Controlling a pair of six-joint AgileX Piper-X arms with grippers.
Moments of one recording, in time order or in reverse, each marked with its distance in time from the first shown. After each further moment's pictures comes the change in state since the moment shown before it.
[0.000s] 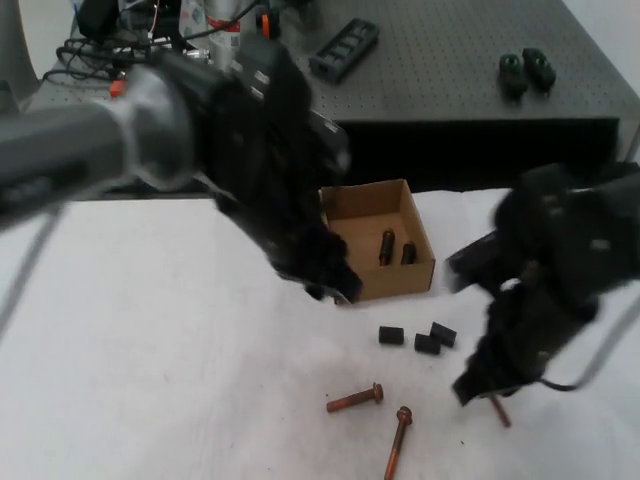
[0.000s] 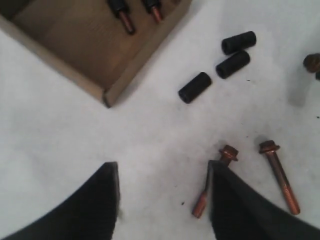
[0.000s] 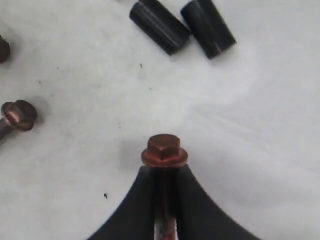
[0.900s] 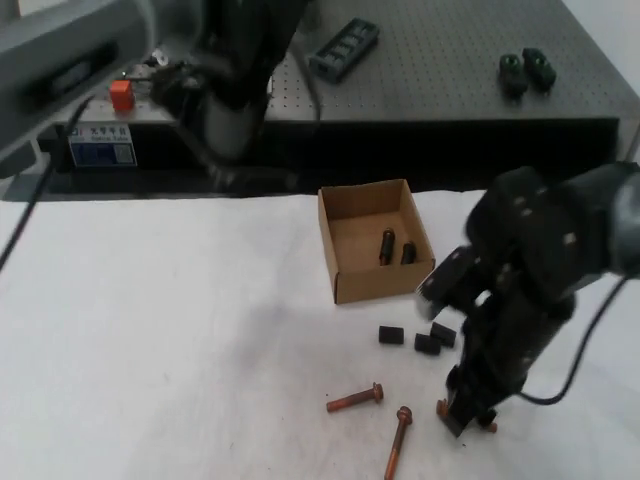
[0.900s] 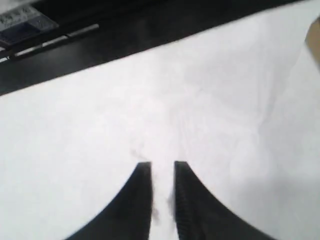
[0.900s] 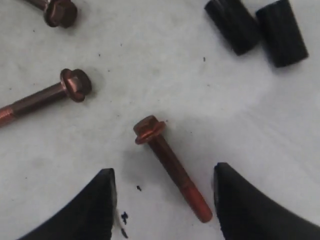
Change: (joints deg) left arm 8.3 8.5 -26.1 20.8 -38.9 -20.7; right arm 10.3 18.7 -12.2 4.9 2.8 -14.1
